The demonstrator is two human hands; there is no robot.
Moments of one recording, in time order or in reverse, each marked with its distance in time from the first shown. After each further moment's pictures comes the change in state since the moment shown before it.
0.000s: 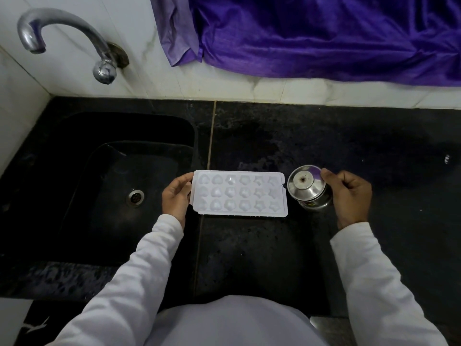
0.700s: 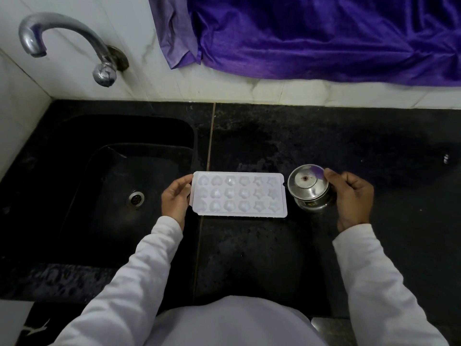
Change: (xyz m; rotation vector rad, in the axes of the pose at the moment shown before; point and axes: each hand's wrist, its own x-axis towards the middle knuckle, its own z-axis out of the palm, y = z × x) left_hand 0.002 -0.004 -0.002 -0.003 -0.013 -0.019; right_hand -0.002 -0.001 -0.003 0.140 0.018 0.084
